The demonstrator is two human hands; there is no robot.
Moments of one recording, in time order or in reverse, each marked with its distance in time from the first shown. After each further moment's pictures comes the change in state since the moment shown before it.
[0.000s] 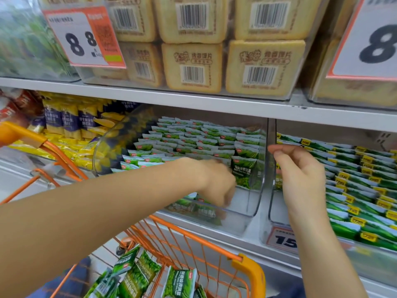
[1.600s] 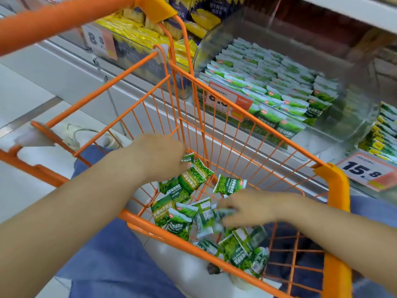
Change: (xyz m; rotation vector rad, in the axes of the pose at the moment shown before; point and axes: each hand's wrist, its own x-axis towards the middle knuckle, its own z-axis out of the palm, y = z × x) left_hand -0.214 0.033 0.228 -0.399 0.274 -0.564; right_hand -0.195 0.021 0.096 -1.168 -1.846 -0.123
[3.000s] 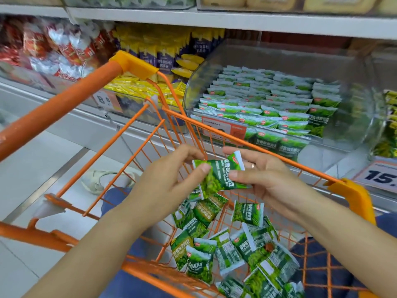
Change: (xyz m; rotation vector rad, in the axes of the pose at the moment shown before) left_hand -0.015 0.007 -0.016 -0.799 0.524 0.088; right_hand -0.028 -0.003 -0.050 1.538 0.699 -0.433
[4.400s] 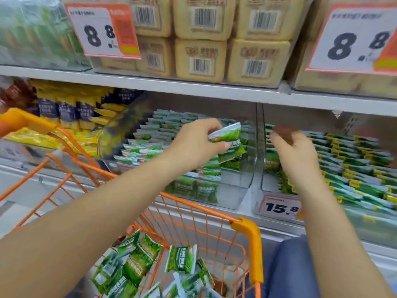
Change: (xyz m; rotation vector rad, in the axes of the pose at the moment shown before) left_hand 0.184 0.144 0.087 0.027 -0.103 0.174; right_hand -0.038 -0.087 -0.182 -0.705 0.998 -0.271
